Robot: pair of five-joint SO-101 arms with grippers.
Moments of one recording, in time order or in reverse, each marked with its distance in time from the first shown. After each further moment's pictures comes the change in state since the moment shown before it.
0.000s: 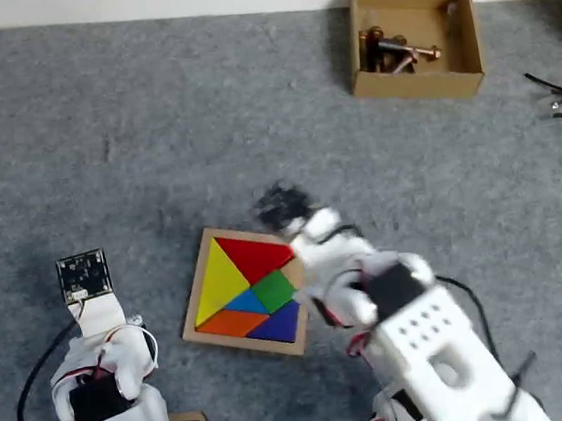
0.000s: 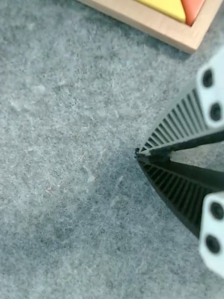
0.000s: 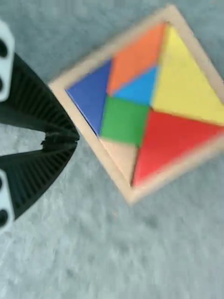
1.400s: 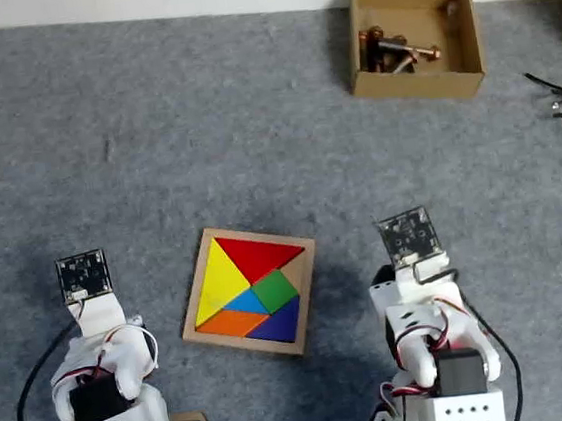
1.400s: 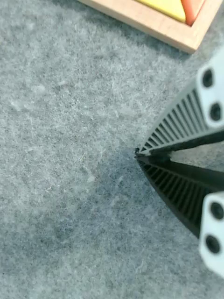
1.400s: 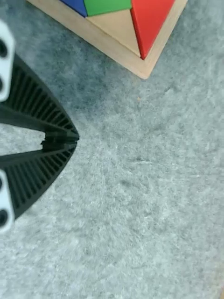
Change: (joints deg) left arm 0.0 0.0 0.0 0.0 0.0; right arm 27.3 -49.4 34.2 -1.8 -0.1
